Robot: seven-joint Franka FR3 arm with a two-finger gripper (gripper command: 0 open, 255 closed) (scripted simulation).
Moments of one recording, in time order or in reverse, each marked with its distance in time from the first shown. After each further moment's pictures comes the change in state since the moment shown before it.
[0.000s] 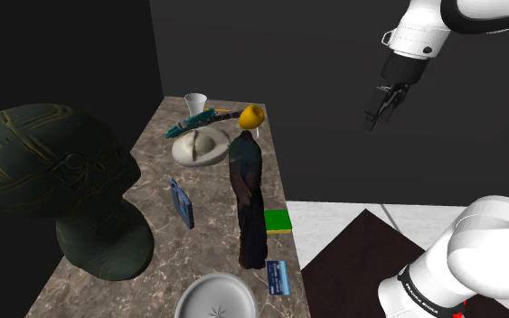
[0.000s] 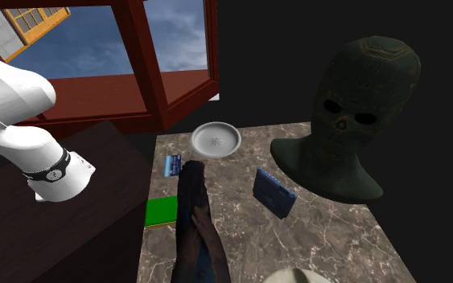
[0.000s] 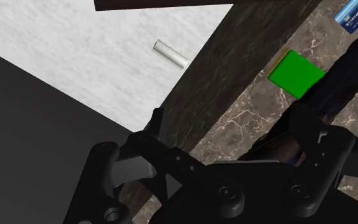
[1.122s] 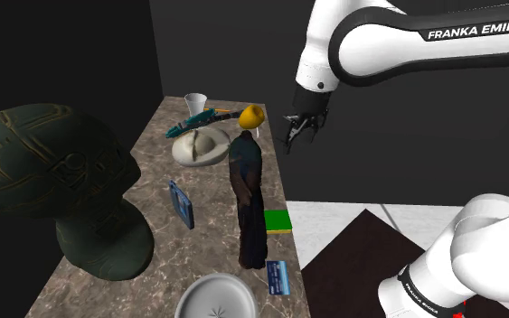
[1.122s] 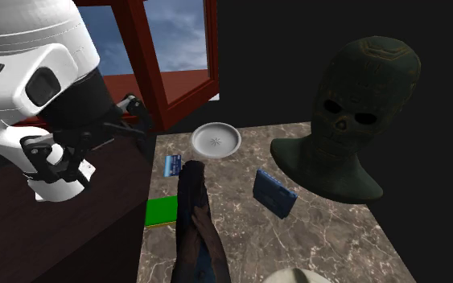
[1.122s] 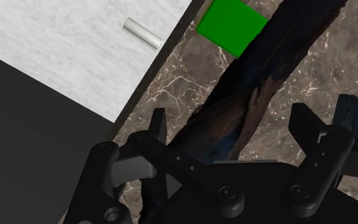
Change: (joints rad) arm 0.080 0.356 0.250 0.056 0.106 0.329 0.279
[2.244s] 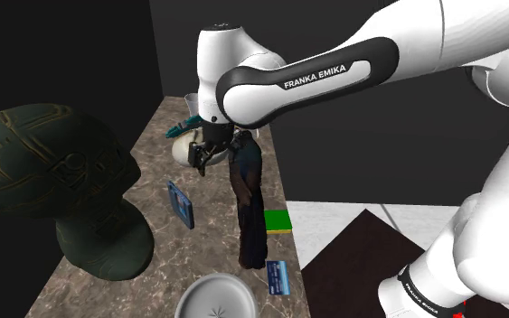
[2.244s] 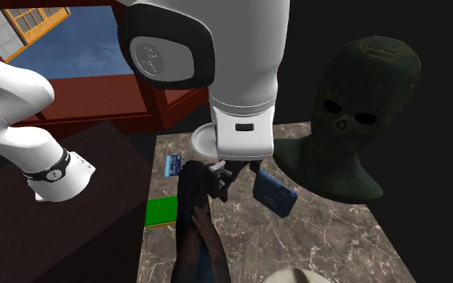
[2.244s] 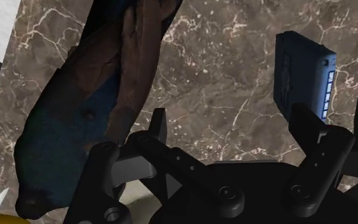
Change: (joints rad) arm 0.081 0.606 0.174 0.417 -0.195 0.184 0.348
